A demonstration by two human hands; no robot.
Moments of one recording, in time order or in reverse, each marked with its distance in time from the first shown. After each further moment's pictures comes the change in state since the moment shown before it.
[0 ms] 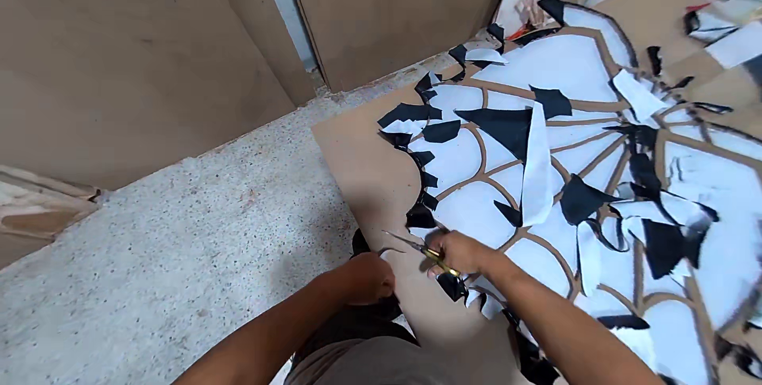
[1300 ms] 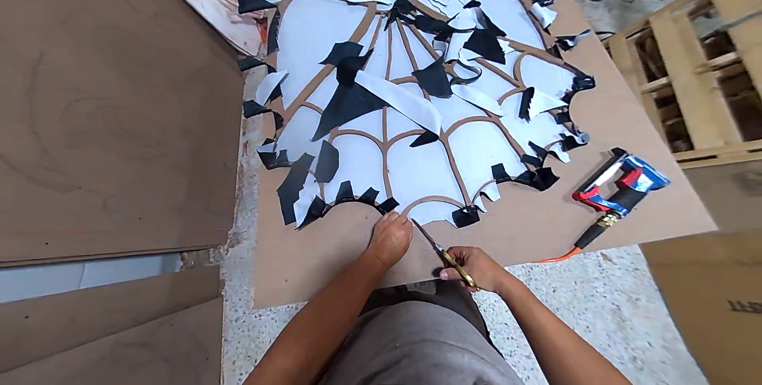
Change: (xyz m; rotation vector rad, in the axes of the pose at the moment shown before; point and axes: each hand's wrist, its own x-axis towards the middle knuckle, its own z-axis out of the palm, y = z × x) left_hand 0.147 -0.078 -0.077 0.780 0.307 0.773; right_hand 0.037 -0.109 0.188 1.438 0.864 0.436
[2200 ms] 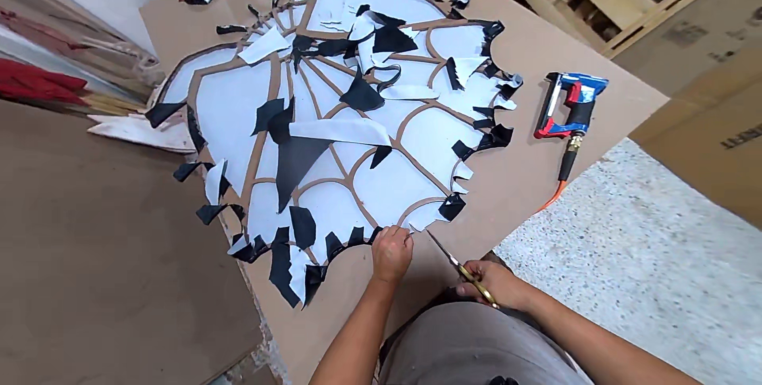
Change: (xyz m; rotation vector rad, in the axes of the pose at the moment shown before) left_hand 0.036 -0.012 0.002 -0.094 0.043 0.064; right_hand -0.027 0.022 0.066 0.315 0.212 0.047
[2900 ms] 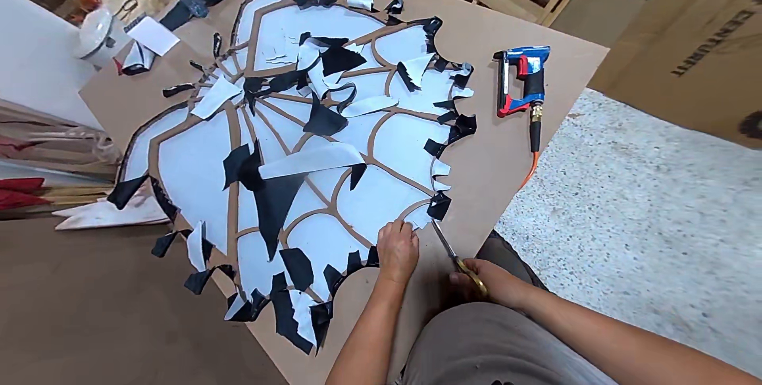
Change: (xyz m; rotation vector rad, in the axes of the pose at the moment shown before) left_hand 0.044 0.019 0.001 0.091 -0.190 0.204; right_hand -0.009 -0.019 0.033 0.338 0.110 -0.006
